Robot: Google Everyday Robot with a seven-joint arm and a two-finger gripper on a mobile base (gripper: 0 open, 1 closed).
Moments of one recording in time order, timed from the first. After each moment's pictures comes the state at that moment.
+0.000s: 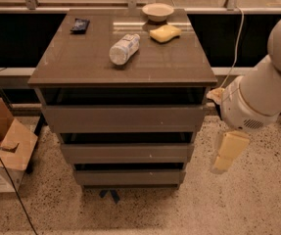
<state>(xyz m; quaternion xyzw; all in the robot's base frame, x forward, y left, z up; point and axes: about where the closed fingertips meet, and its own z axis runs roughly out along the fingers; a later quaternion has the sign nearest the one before) 0.439 -0.177 0.854 -0.64 0.75 0.00 0.18</state>
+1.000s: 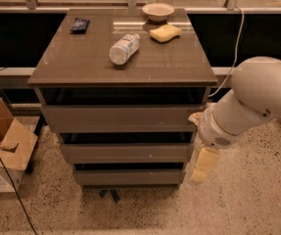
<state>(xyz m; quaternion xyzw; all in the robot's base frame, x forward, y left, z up) 0.454 -0.153 0.761 -0.63 0.76 0.07 0.17</state>
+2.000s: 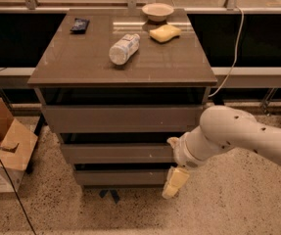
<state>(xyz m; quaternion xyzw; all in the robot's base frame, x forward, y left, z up) 0.473 -0.101 0.634 -0.61 0.75 0.13 0.19</state>
